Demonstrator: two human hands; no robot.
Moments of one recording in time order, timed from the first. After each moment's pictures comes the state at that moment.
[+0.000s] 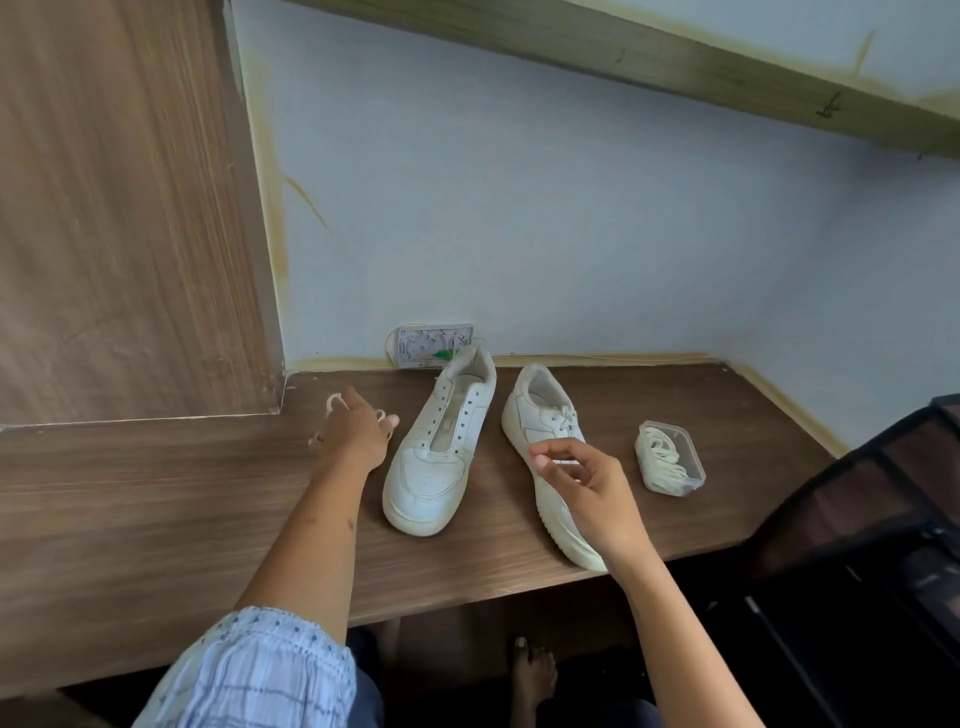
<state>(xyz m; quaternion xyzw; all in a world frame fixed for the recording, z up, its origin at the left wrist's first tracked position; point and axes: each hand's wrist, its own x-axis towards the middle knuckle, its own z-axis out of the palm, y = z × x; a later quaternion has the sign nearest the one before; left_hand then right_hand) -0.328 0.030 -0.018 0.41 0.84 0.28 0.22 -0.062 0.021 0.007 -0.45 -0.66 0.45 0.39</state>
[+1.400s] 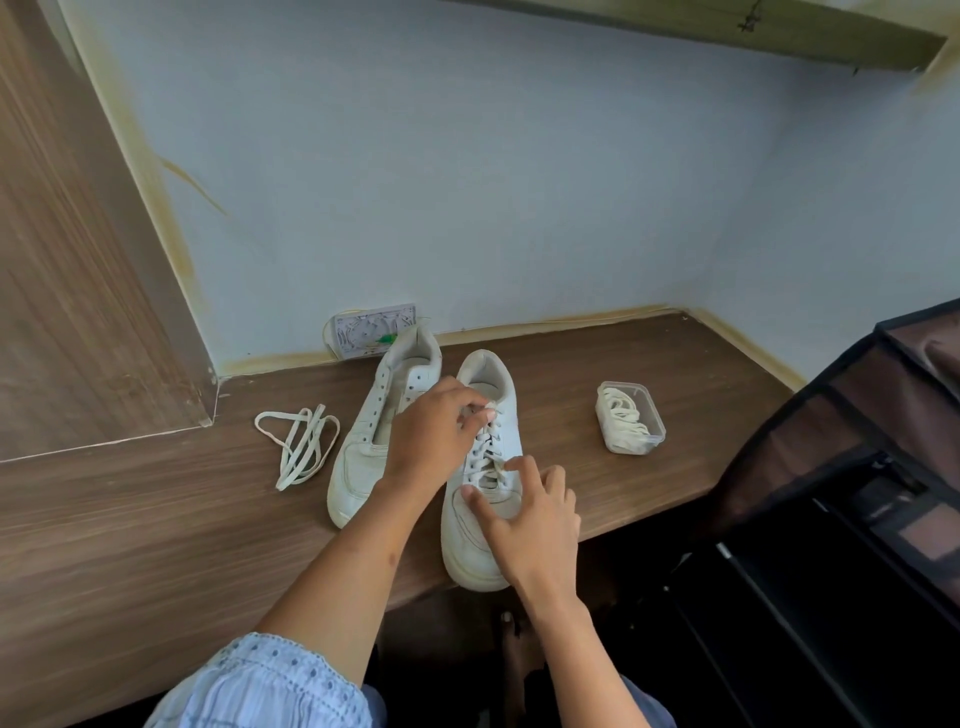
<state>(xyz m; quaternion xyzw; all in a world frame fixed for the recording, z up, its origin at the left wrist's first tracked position) -0.203 0.052 -0.011 0.66 0.65 0.37 0.09 -0.067 -0.005 -0.051 -0.66 -0.67 0.19 0.27</state>
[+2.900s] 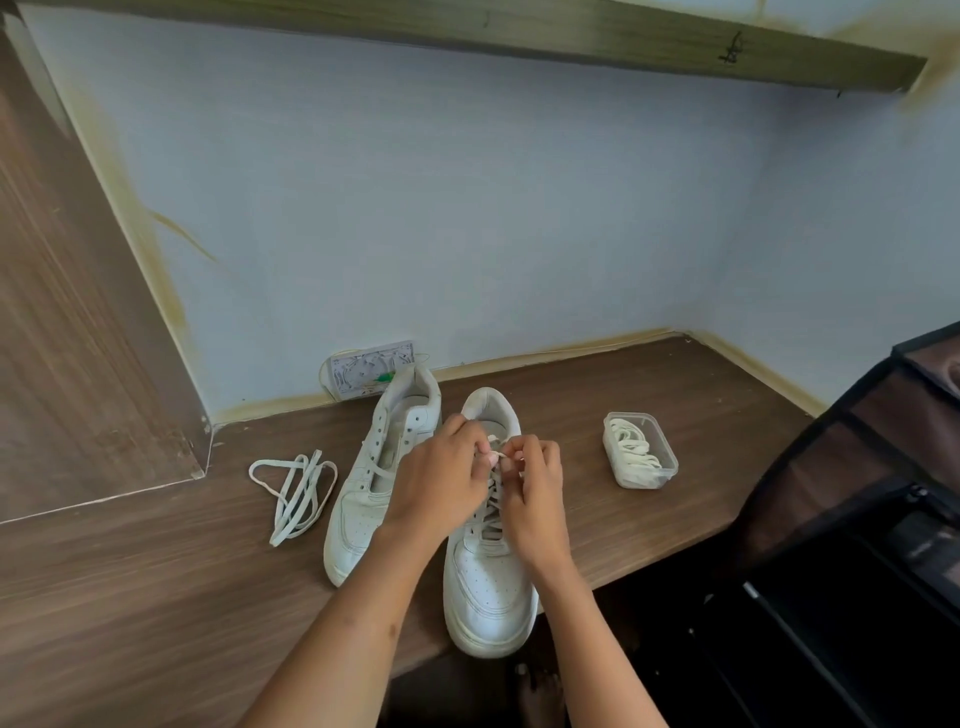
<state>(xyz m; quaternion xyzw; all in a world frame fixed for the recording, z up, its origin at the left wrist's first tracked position) -0.201 0.054 -0.003 0.71 0.65 0.28 0.03 -0.078 0.068 -0.055 -0.50 -0.68 0.26 0.46</state>
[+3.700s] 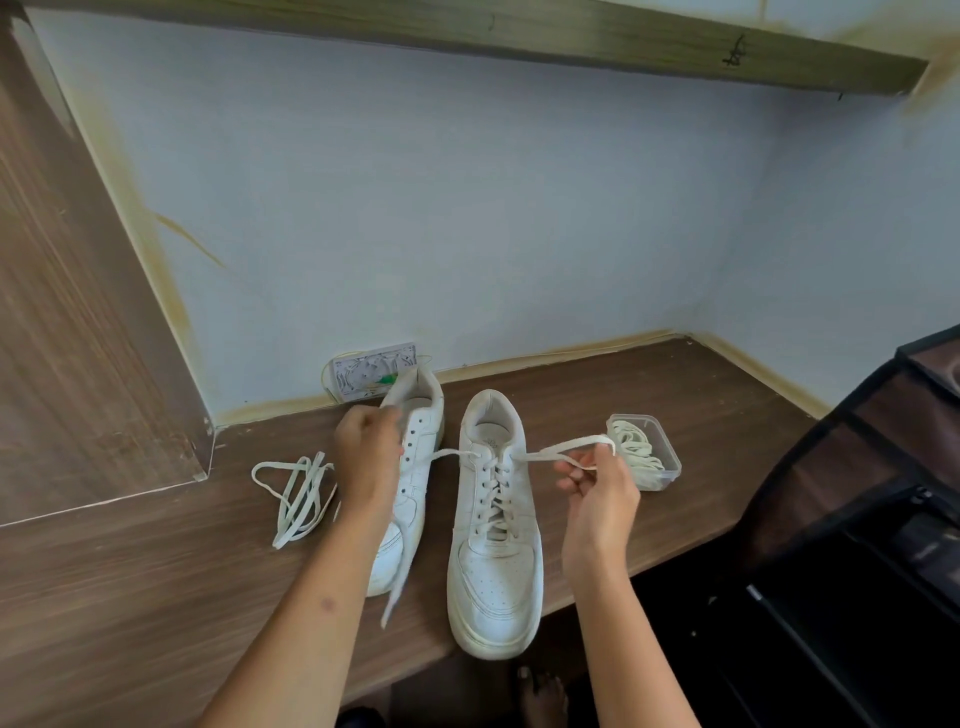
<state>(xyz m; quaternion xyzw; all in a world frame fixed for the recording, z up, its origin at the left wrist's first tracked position) -0.243 0.062 0.005 0.28 0.63 0.65 0.32 -0.054 0.058 -0.012 -0.46 -0.24 0.50 0.69</state>
